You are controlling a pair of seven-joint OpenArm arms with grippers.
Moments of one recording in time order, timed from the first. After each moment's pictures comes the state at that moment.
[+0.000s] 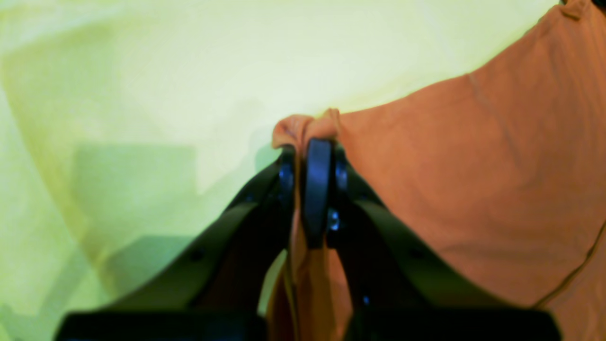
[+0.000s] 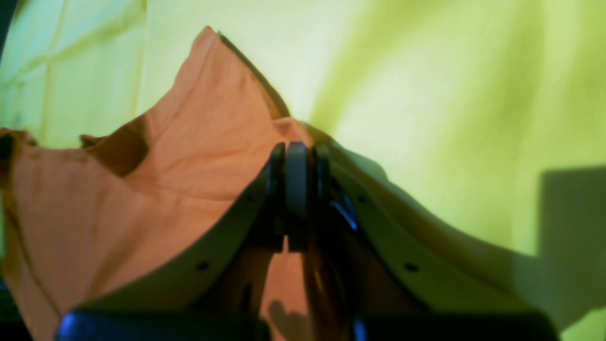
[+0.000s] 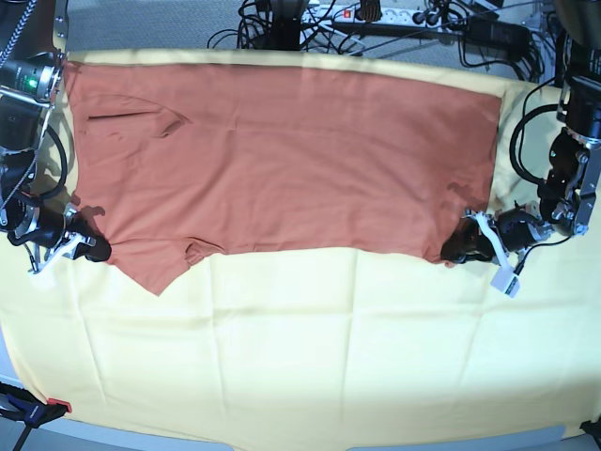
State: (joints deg) left arm -22.3 -42.9 25.6 59.6 -58.5 -43.7 28.9; right arm 24.5 29.3 14.1 42.0 47.6 41.8 -51.0
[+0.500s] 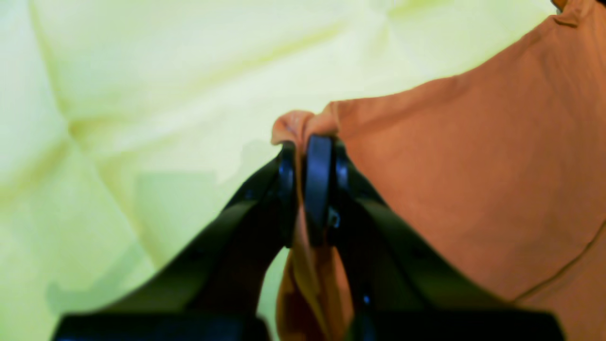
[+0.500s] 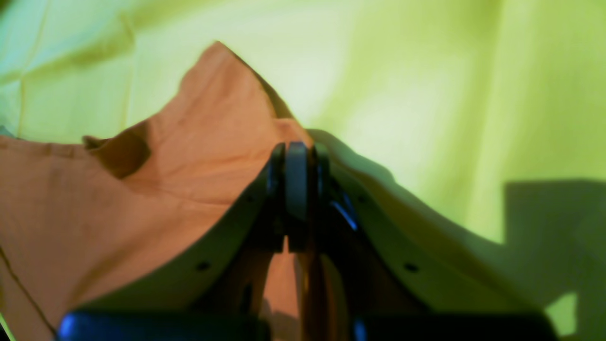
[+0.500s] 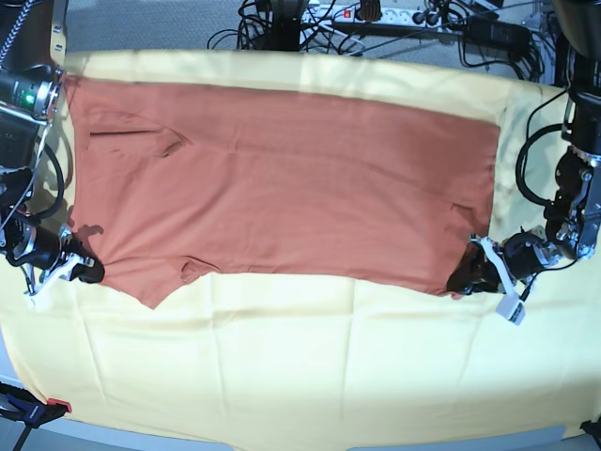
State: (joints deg) left arm -27.7 -42.9 25.6 59.6 -51.7 -43.9 23.9; right arm 29.5 29.2 14.0 41.8 42.4 41.6 -49.3
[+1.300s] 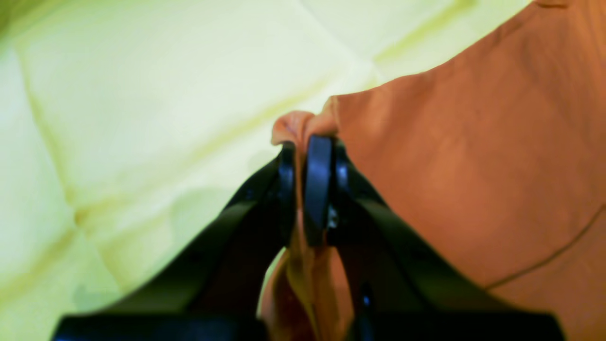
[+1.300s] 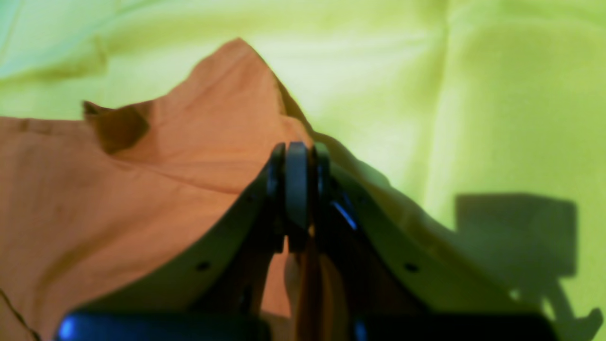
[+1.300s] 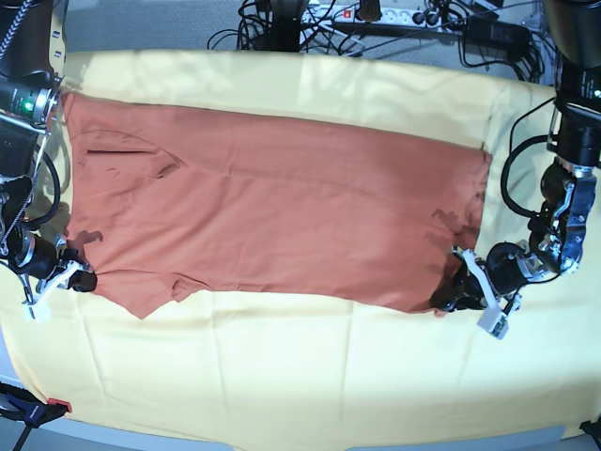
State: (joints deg) left arm -29.9 -39.2 25.6 59.6 -46.6 -43.9 19.9; right arm 31.2 29.1 13.5 42.0 33.0 41.6 -45.1
